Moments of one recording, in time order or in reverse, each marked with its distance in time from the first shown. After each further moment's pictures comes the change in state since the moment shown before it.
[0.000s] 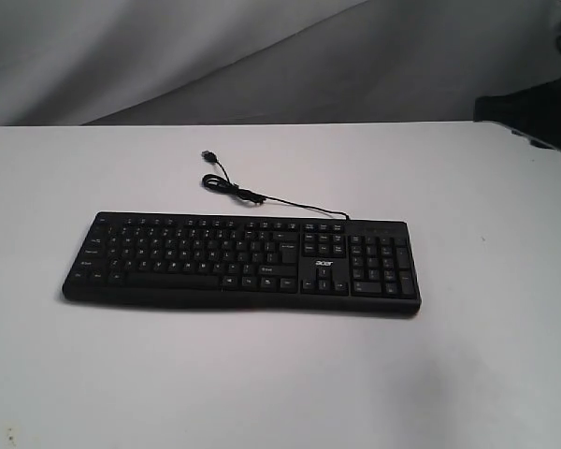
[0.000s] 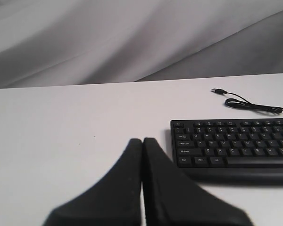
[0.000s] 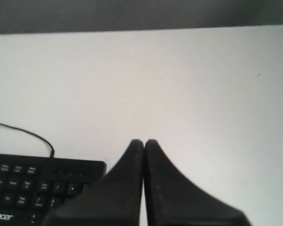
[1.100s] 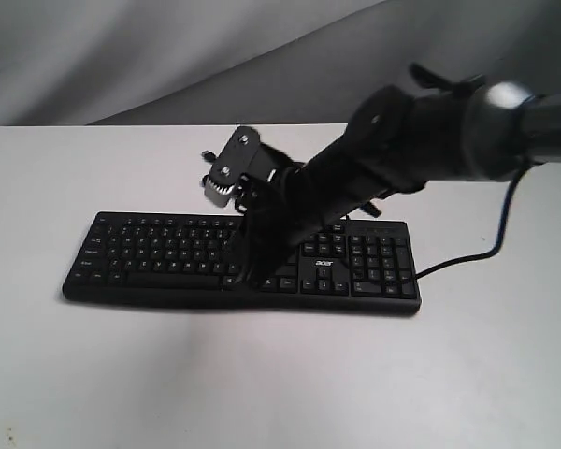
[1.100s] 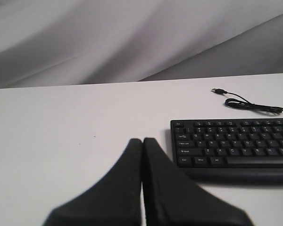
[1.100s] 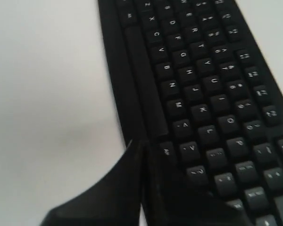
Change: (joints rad) left arm 0.000 0.000 0.000 0.000 0.000 0.000; right arm 0.440 0.559 -0.344 1.068 0.240 -1.659
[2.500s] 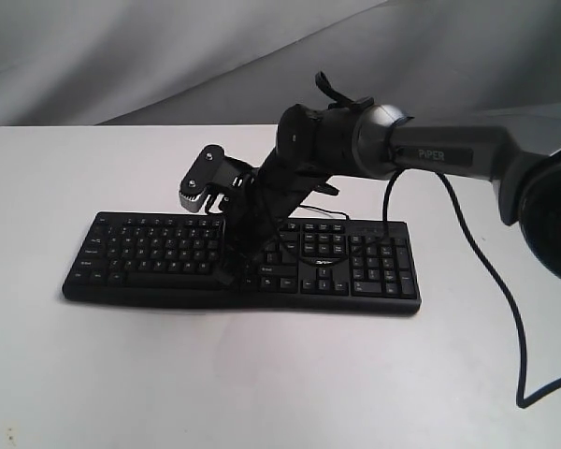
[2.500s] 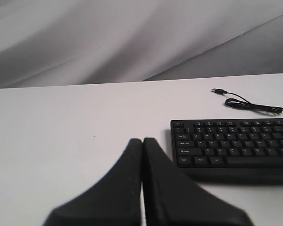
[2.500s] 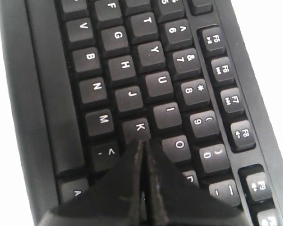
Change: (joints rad) left arm 0.000 0.000 0.000 0.000 0.000 0.000; right arm 0.016 0.318 -0.399 -0.378 0.109 0.337
